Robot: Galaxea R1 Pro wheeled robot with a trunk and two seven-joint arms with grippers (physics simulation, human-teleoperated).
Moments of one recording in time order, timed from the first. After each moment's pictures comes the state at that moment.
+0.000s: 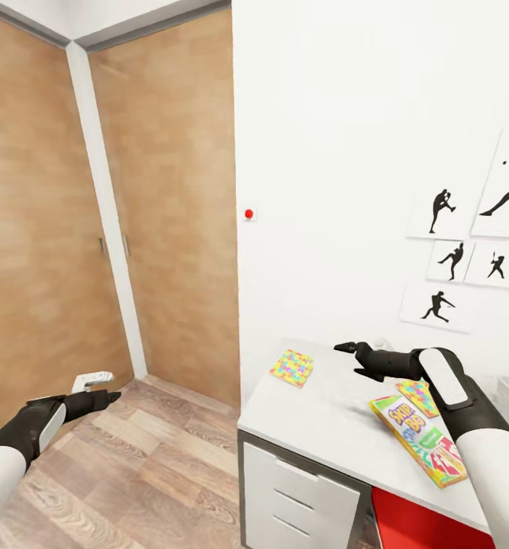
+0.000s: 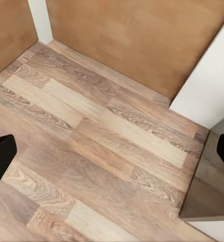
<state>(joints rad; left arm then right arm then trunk) -0.79 0.36 0.12 -0.41 0.07 0.34 -0.30 -0.78 -0.27 -0.04 -0.90 -0.99 1.02 0.03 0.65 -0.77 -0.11</state>
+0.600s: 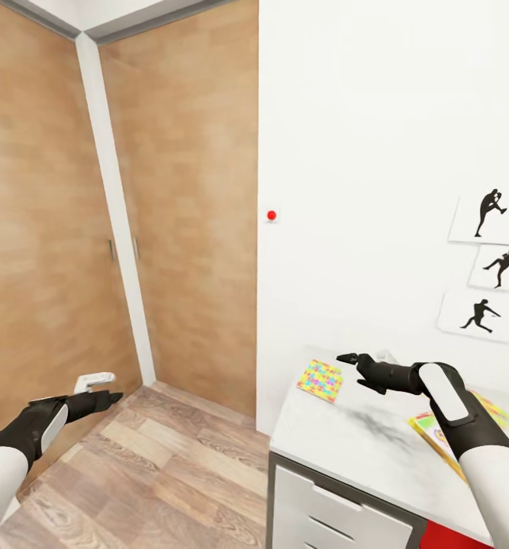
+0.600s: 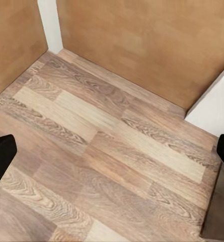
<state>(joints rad) -0.79 0.35 0.12 -0.41 0.07 0.33 -0.30 -0.72 -0.27 -0.04 -0.90 -0.99 0.94 0.03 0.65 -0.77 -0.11</state>
